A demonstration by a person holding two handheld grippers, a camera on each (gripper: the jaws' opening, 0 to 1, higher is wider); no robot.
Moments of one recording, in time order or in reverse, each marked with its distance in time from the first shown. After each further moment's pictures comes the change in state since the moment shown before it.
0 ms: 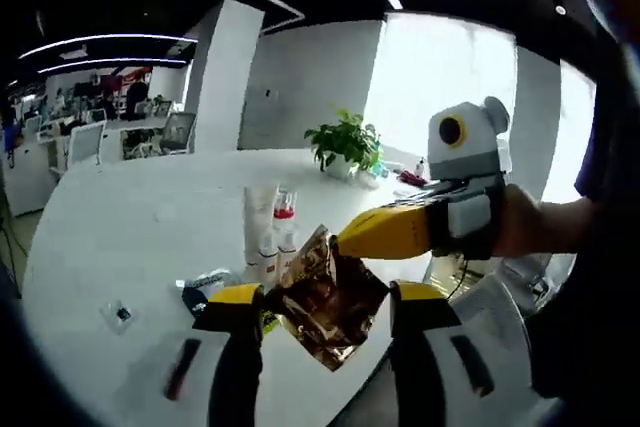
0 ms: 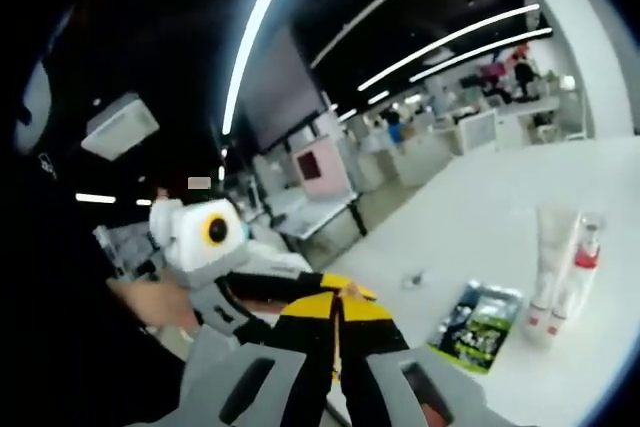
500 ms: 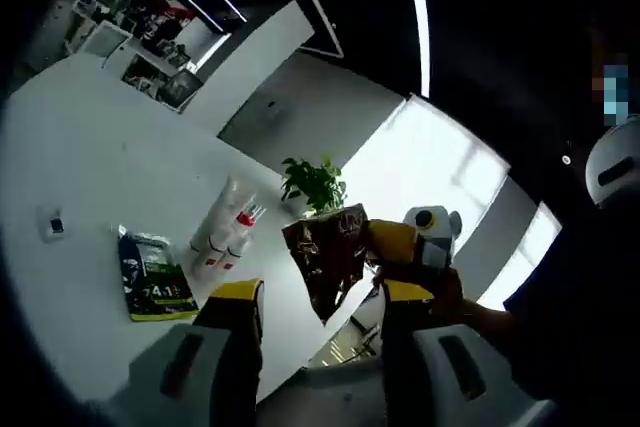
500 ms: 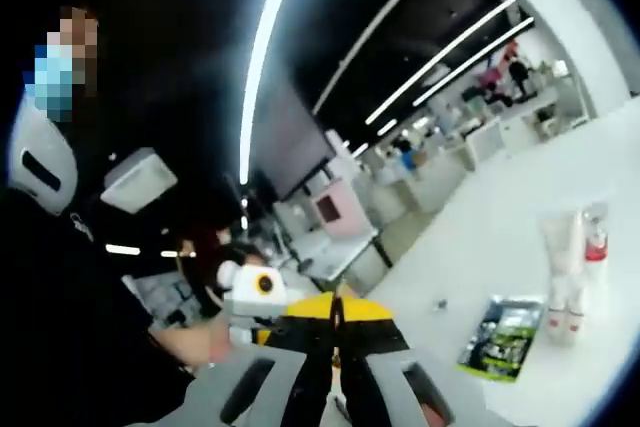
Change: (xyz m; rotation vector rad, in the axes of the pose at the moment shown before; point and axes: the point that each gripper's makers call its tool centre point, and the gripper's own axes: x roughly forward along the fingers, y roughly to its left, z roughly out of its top) left arm -0.020 -0.020 0.027 -0.456 -0.210 -0.251; right arm -0.023 0.016 0.040 0.195 -0.226 0.160
